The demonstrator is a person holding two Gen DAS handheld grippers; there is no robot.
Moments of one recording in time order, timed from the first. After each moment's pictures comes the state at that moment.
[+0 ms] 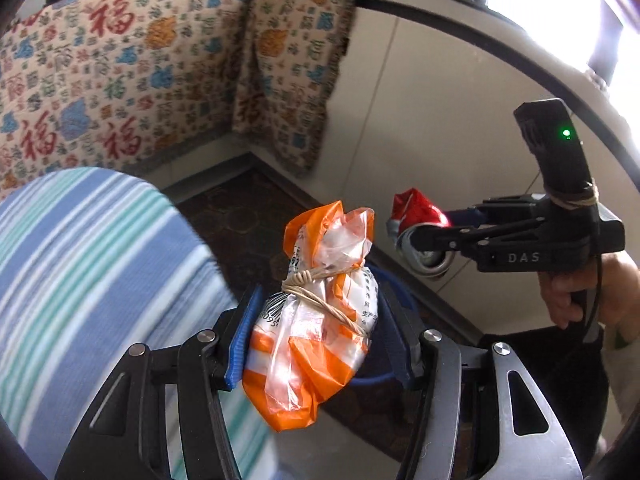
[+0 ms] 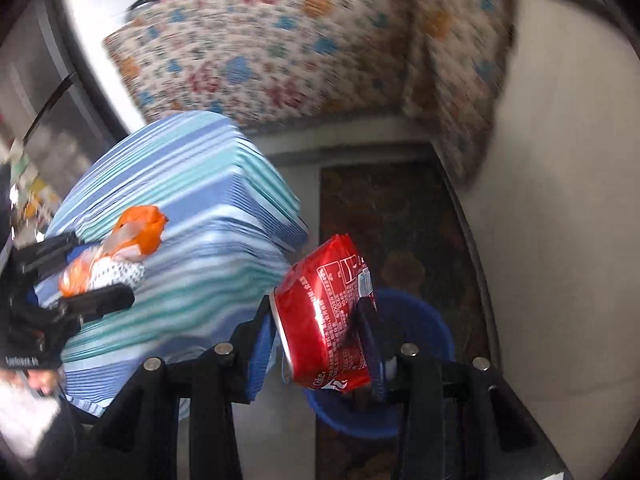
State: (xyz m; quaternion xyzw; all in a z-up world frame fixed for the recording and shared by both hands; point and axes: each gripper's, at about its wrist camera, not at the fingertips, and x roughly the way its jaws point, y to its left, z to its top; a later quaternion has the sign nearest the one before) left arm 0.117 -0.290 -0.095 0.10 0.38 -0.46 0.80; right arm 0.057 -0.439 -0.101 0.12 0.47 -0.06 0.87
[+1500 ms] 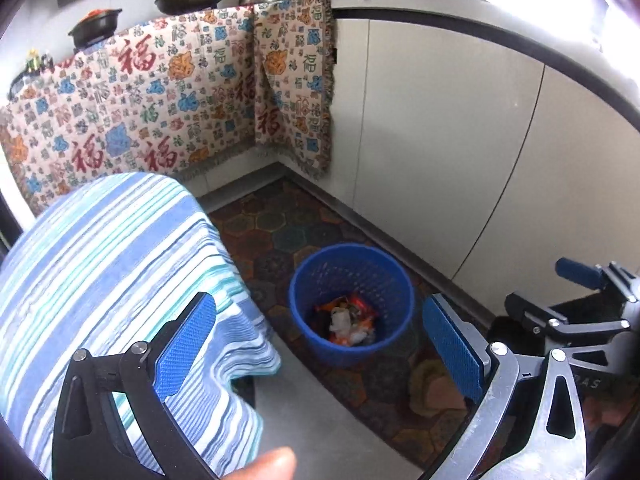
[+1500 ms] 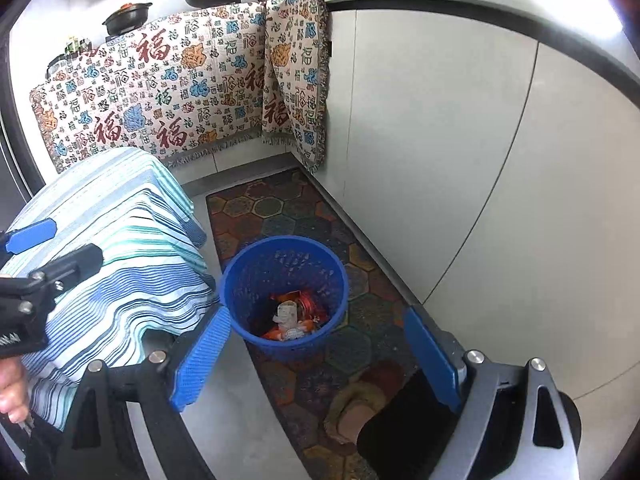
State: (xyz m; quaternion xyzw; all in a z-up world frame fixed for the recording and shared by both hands) left arm 0.005 -0.240 -0.074 0.15 0.33 -0.38 0.85; right arm -0.159 -0.371 -0.085 0.12 0.38 -0.31 0.86
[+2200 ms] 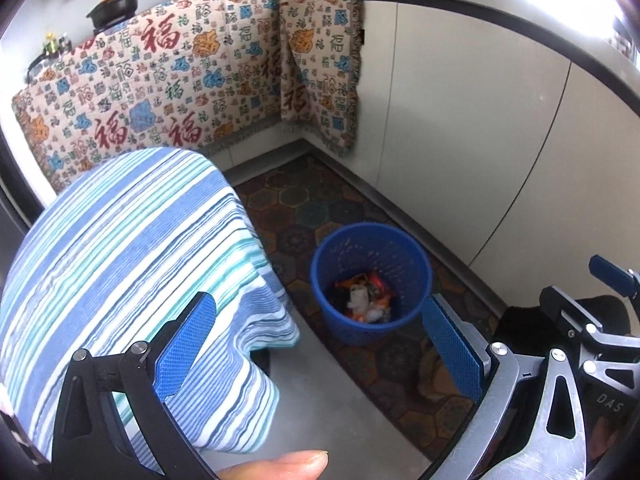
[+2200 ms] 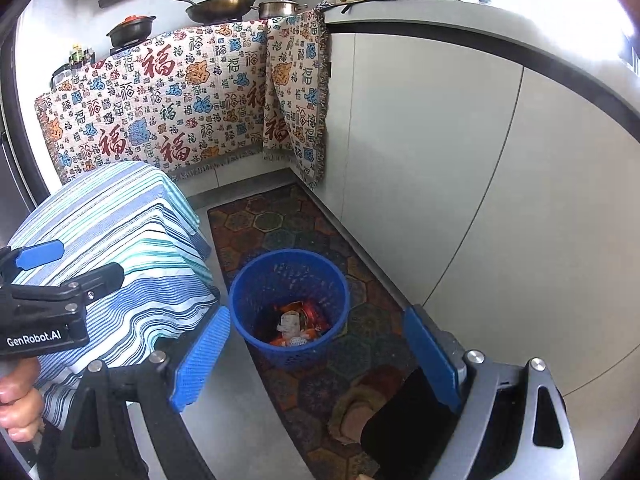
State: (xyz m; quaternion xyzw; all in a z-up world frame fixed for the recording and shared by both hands) left arm 0.009 -0.225 -0.071 0.17 0.37 -0.34 0.85; right arm -0.166 -0.349 -0.060 0.11 0.36 -0.32 0.87
